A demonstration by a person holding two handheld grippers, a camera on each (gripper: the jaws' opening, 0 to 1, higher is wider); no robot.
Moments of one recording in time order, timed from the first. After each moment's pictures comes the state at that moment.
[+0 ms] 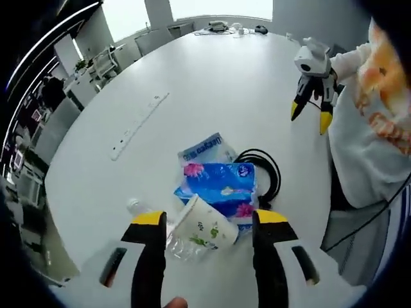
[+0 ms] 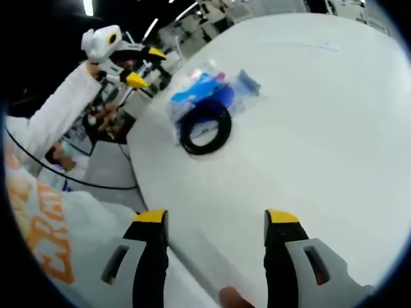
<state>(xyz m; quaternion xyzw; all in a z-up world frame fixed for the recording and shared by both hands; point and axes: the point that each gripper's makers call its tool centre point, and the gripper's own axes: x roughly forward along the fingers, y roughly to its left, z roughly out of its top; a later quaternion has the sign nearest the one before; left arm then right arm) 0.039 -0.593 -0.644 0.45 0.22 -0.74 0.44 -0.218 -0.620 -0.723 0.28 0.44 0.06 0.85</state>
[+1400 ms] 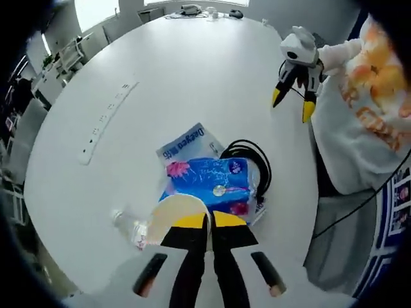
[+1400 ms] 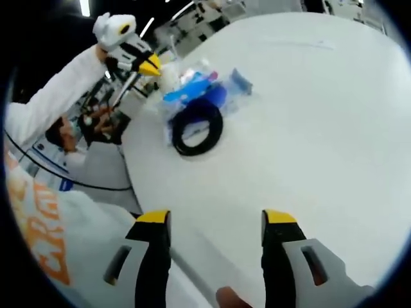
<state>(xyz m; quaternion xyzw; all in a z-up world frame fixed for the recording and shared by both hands) 0.041 -0.606 -0.649 0.48 0.26 -0.76 0.36 -0.215 -0.625 -0.729 0.28 0.45 0.05 0.85</state>
